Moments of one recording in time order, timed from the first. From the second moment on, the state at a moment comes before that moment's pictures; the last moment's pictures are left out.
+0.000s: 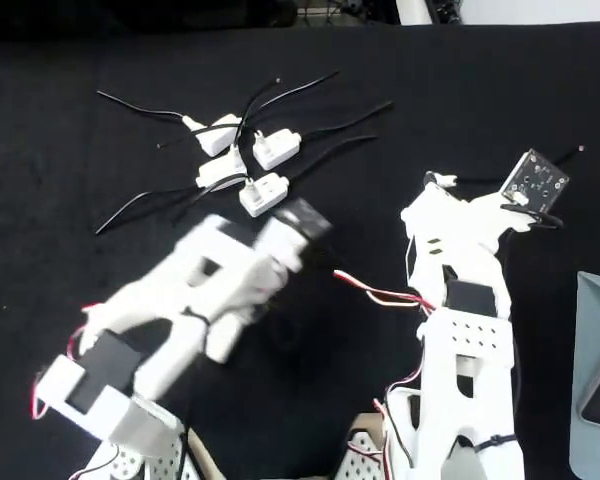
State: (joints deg) left arm 23.5 0.8 34.6 60.9 -18.2; right arm 10.2 -47.2 65.2 22.4 -29.1
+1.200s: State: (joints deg) left arm 11.3 -21.2 55.1 55.6 -24.9; right arm 10.2 -47.2 65.2 22.4 -29.1
